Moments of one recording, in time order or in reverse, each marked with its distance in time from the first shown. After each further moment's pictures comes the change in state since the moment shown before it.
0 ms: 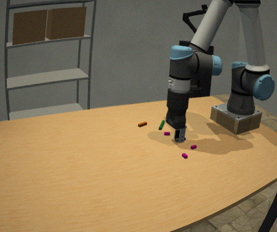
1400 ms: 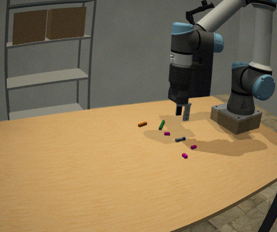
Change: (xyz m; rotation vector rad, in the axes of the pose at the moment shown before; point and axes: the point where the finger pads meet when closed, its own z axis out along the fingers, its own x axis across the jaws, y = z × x) arm 0.000 0.000 -0.088 -0.001 0.000 0.000
